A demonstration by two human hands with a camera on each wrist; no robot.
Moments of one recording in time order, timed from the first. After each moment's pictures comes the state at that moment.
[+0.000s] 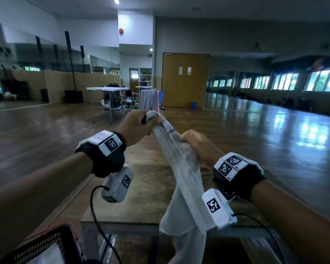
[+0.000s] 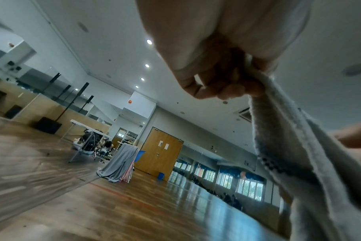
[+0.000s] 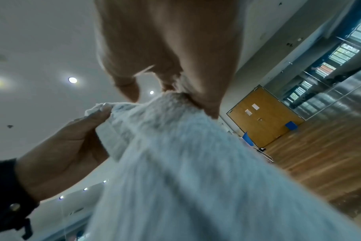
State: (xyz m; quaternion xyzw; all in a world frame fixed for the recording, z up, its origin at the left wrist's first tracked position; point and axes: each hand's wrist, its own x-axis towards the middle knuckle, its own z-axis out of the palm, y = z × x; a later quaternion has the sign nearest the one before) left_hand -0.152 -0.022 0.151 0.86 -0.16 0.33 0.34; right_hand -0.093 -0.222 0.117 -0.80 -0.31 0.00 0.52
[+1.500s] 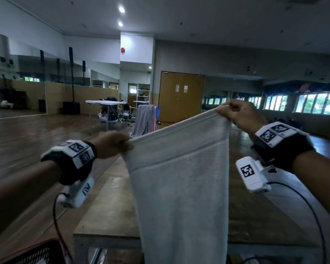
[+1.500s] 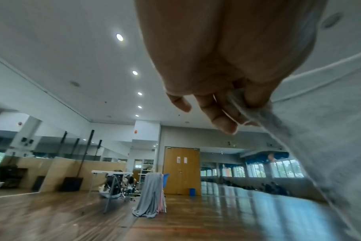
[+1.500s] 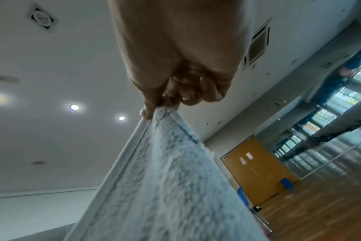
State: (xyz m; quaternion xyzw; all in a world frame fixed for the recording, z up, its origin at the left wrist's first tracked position) left_hand -0.200 0.022 0.171 0.97 -0.09 0.17 0.15; right_hand -0.105 -0.322 0.248 -0.80 -0.29 -0.25 0.46
